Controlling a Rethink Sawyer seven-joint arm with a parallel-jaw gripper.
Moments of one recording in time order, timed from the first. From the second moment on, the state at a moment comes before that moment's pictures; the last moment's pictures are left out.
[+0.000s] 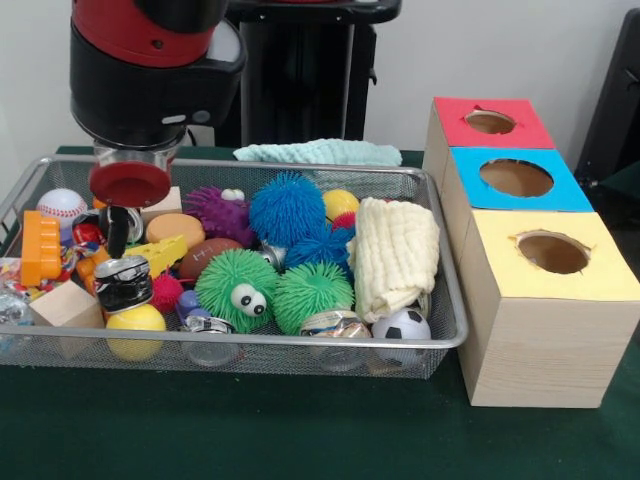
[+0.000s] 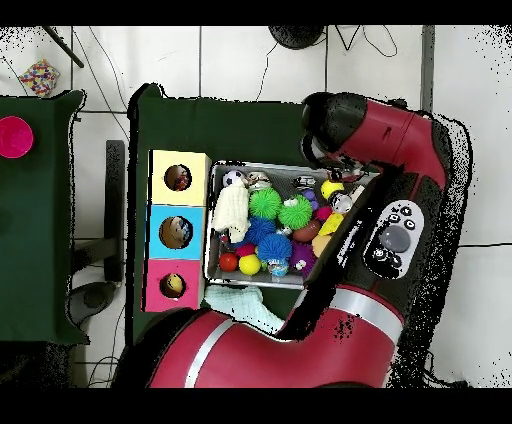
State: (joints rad) arm -0.17 -0.22 -0.54 0.83 0.17 1.14 2.66
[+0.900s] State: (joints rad) arm -0.16 -0.22 -0.52 0.84 -0.04 0.94 2.63
